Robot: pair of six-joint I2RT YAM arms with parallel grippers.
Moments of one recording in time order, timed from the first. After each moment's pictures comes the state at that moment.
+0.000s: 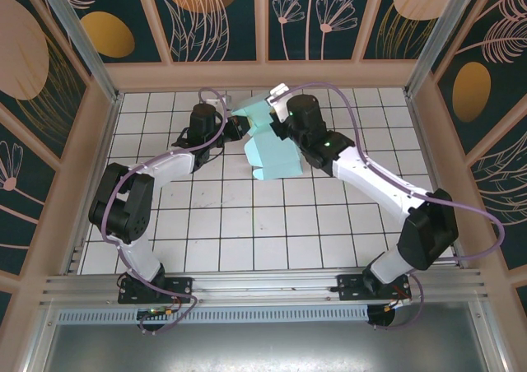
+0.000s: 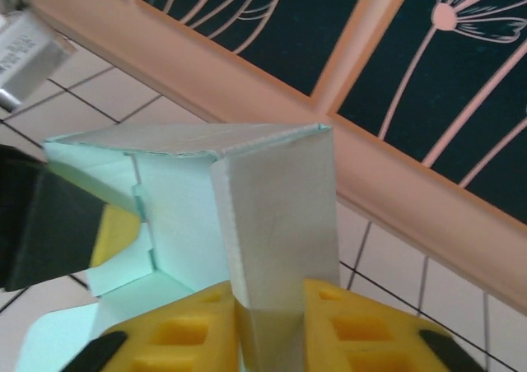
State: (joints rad) left arm -0.41 1.78 1.11 0.31 0.36 -0.65; right arm 0.71 1.54 1.31 -0.14 0.31 -0.25
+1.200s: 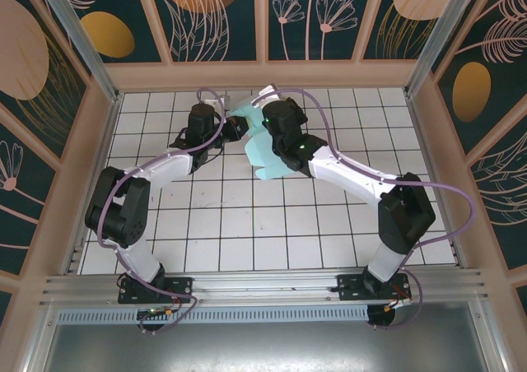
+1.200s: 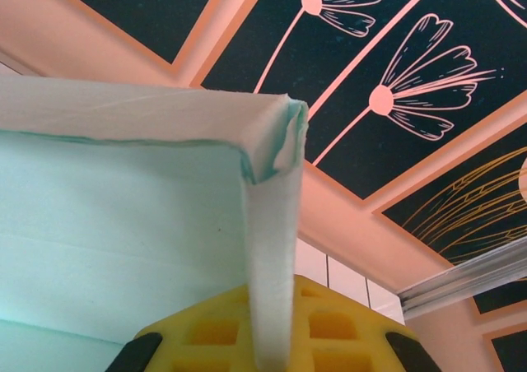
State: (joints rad) left arm -0.41 1.74 1.10 0.28 0.35 -0.65; right arm 0.78 1.69 1.35 0.01 0.78 -0.43
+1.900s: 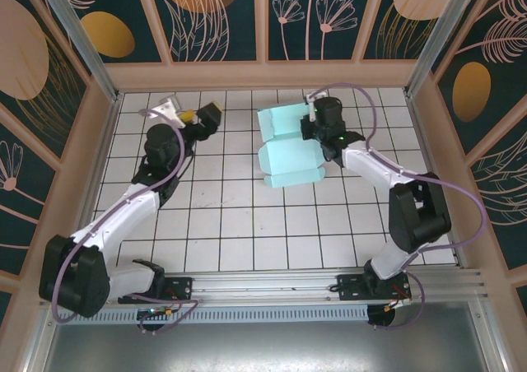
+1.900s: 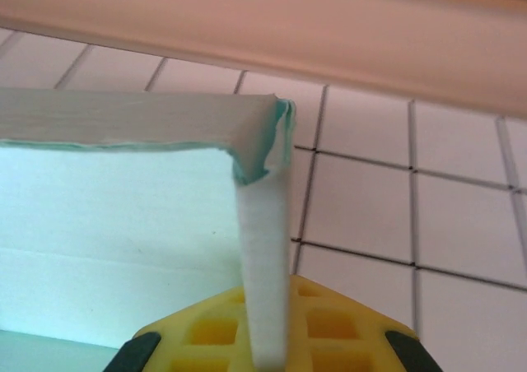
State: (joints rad) left arm -0.34 1.23 0.78 0.44 -0.03 -0.71; right arm 0.42 1.62 1.15 -0.05 0.11 0.07
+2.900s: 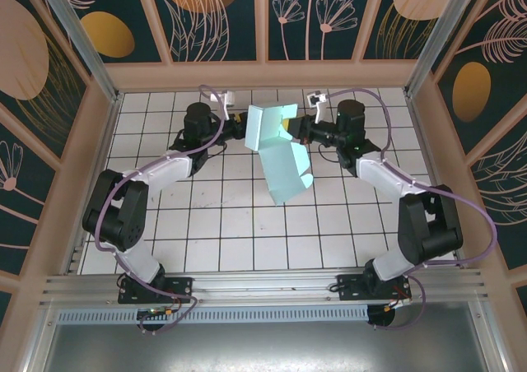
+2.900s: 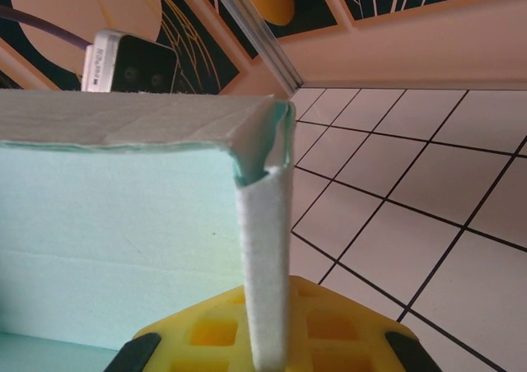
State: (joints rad) left arm -0.42 1.71 1.07 0.50 0.60 -0.73; right arm 0.34 1.53 1.01 0.31 -0.75 0.42
